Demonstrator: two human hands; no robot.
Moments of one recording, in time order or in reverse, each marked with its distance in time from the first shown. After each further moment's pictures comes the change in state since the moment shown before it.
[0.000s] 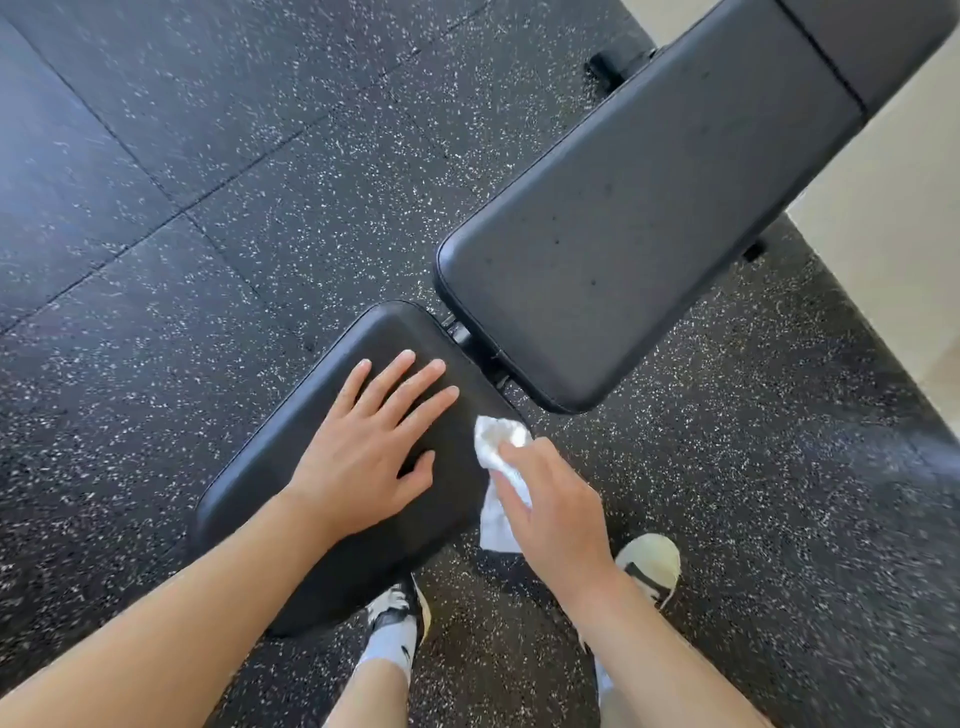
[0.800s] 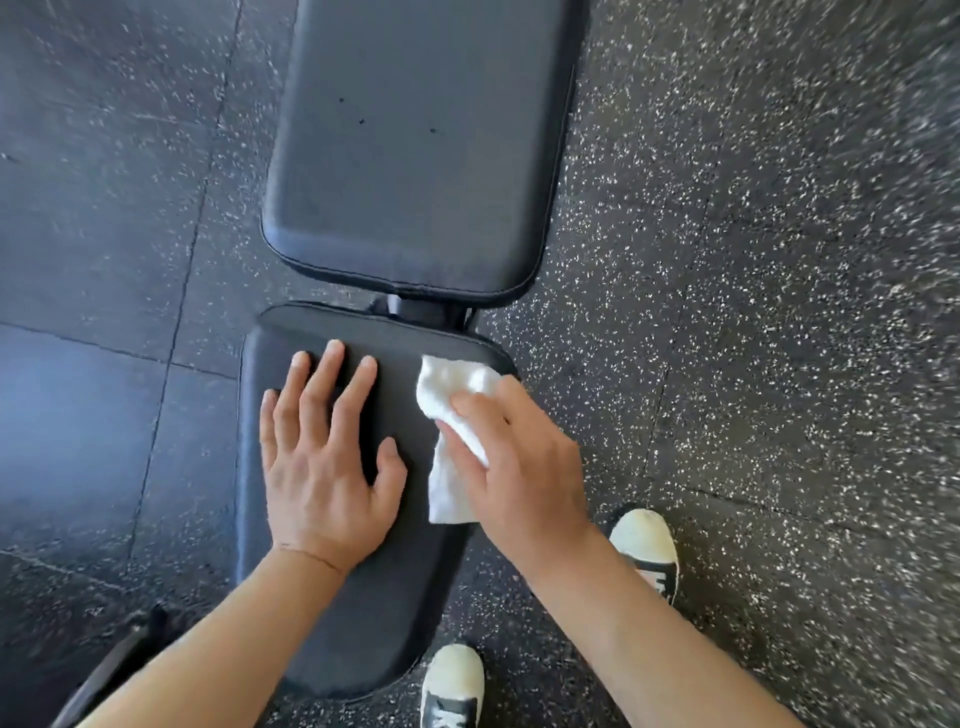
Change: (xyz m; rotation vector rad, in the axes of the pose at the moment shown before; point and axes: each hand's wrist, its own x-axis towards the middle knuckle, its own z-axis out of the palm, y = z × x) left_hand -0.002 -0.002 0.020 0.081 0.090 0.002; right_hand -0.019 -0.048 0.064 0.280 0.550 0.373
